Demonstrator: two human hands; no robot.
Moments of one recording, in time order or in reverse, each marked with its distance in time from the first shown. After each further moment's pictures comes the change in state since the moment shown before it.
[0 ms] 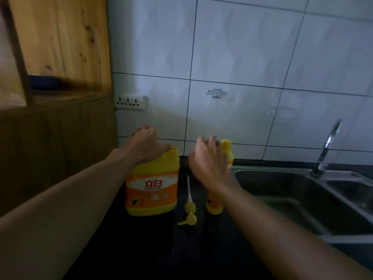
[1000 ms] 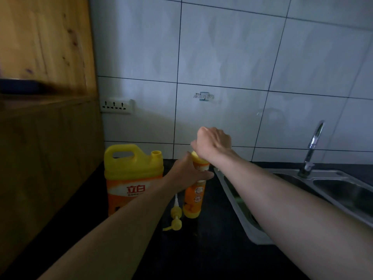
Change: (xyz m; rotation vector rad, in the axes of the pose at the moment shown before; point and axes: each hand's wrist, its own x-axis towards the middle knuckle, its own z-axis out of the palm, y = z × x) left_hand -0.017 0.112 0.077 -0.704 -0.293 -0.048; right_hand 0.048 0.038 -0.043 -0.113 -0.212 0.118
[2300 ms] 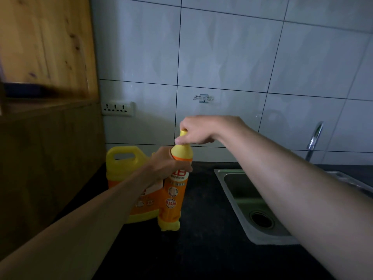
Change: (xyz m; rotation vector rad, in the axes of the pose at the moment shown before) left_hand -0.023 0.003 -0.060 -0.165 -0.022 0.048; right_hand 0.014 -0.024 -0.060 -0.077 -0.439 -0.400
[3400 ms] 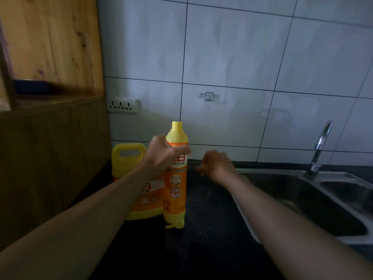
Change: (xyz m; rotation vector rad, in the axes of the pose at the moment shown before) left_hand -0.005 0.004 -0.009 -0.037 0.220 0.133; right_hand 0.010 0.041 0.132 0.423 0.240 0.300
